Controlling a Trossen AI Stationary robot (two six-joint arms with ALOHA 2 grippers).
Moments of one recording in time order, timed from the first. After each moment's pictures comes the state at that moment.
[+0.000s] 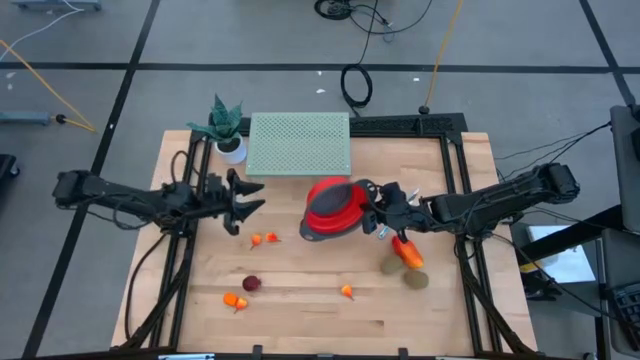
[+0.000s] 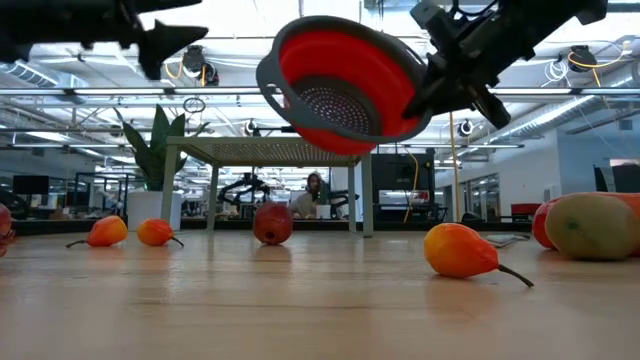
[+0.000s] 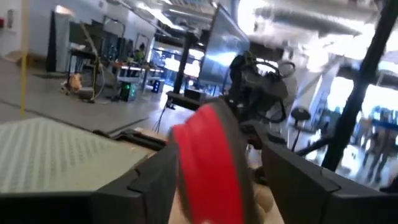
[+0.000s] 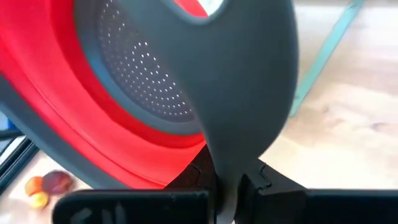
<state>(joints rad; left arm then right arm) -0.12 0.71 0.28 0.63 -0.27 -0.17 0.18 1.25 0.74 -0.15 0.57 1.02</state>
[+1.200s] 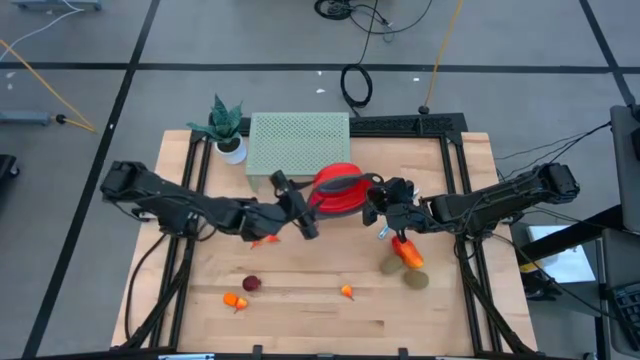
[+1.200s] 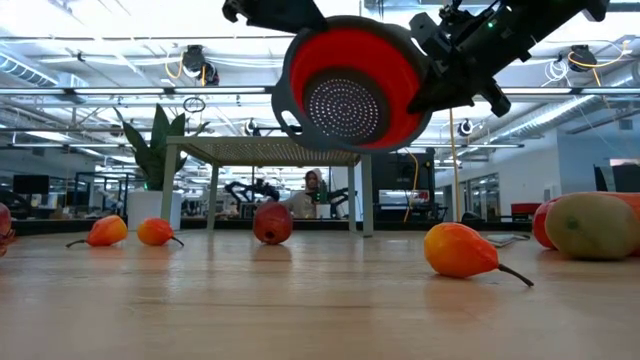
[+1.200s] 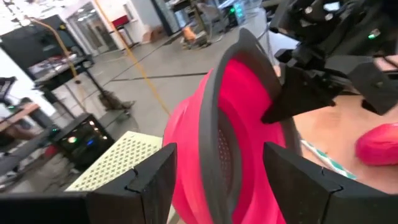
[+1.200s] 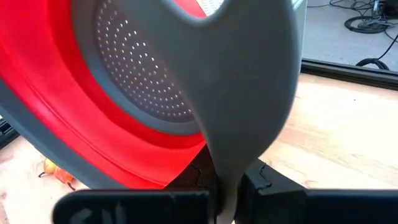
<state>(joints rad) -0.24 1.51 1.09 0.12 -0.87 0.11 0.18 1.25 0.74 -0.16 0.82 0.87</state>
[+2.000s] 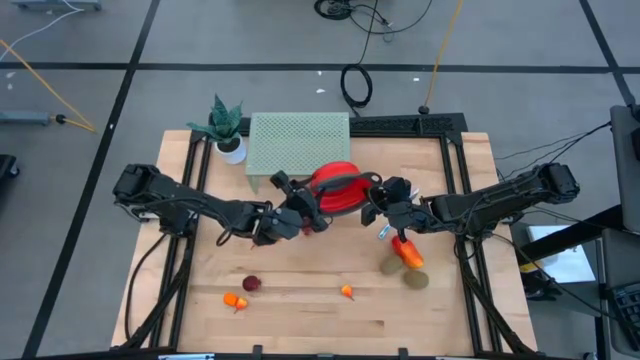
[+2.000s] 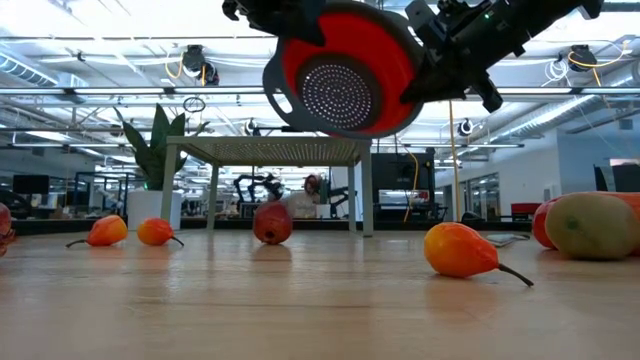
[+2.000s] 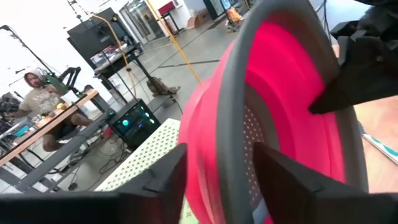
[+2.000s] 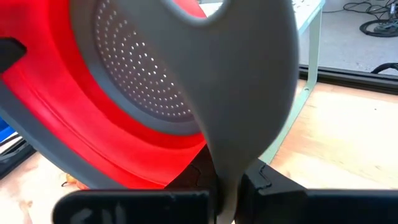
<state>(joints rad) -0.23 1.61 1.18 0.05 -1.06 0.10 0.19 1.25 0.74 -0.06 0.81 0.83</state>
